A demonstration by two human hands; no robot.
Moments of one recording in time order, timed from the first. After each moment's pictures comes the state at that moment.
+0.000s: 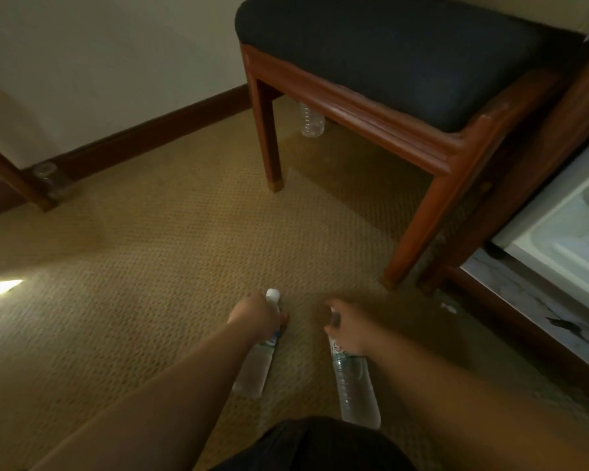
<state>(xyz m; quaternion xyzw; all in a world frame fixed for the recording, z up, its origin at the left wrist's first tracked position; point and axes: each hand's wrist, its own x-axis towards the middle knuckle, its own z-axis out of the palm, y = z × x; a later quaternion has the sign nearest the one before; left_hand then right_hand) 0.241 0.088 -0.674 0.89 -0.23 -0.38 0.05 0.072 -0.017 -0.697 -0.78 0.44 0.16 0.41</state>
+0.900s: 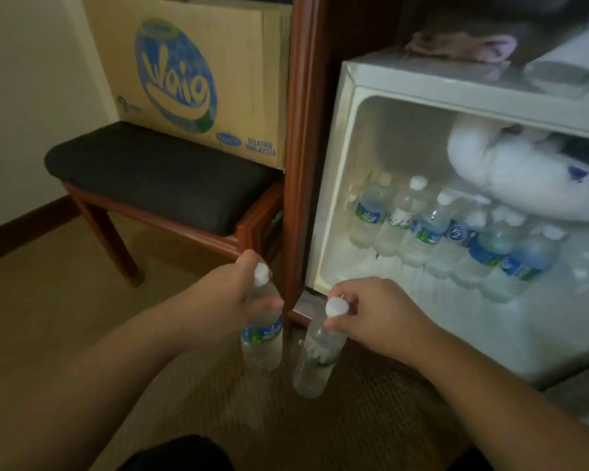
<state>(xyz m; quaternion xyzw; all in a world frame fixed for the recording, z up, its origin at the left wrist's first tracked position) 0.108 -0.007 -0.419 0.64 -0.71 -0.25 0.17 -0.148 -0.052 -0.424 -0.81 0.53 -0.10 0.24</state>
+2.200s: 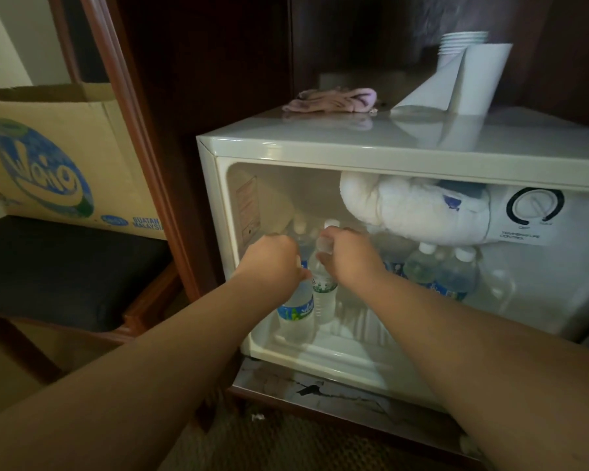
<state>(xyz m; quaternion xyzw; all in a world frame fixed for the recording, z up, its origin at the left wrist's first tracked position) -0.080 -0.181 -0.367 0.68 -0.73 -0.04 0.11 -0.230 -0.240 -0.411 -0.74 0.62 -0.25 0.09</state>
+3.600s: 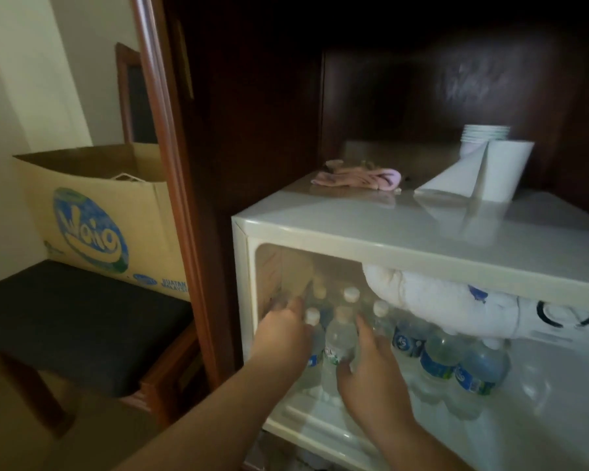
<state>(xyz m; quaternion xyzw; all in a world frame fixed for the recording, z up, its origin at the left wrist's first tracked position) -0.066 -0.193 -0.384 0.69 -0.67 -0.08 0.26 -0.224 -0.170 -0.430 -0.67 0.63 -0.36 0.16</state>
